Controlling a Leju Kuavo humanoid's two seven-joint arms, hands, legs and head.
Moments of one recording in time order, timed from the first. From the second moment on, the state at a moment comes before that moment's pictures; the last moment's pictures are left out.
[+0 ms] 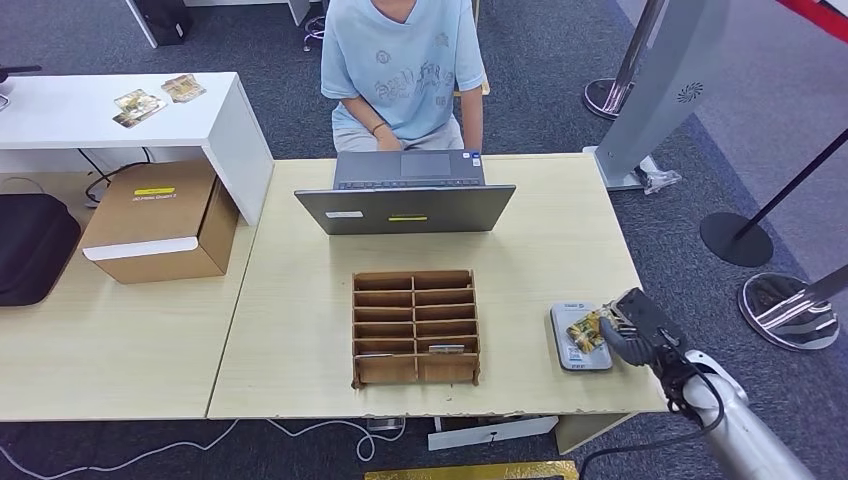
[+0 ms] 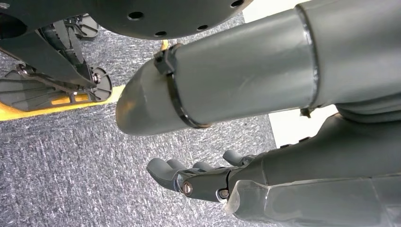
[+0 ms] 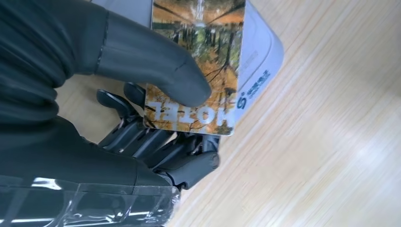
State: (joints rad) left arm -0.06 -0.15 1.10 -0.21 -1.30 -0.02 0.09; right arm -0.34 -0.49 0.34 -0.87 0.03 0.19 -0.11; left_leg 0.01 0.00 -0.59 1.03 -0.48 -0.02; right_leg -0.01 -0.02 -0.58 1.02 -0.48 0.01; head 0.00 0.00
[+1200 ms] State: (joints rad) left arm -0.06 -0.15 1.10 -0.20 -1.31 -0.02 0.08; right arm -0.39 -0.52 0.33 -0.92 -0.08 0.20 -0.16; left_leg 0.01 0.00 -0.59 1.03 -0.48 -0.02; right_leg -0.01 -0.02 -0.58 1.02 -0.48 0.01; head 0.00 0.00
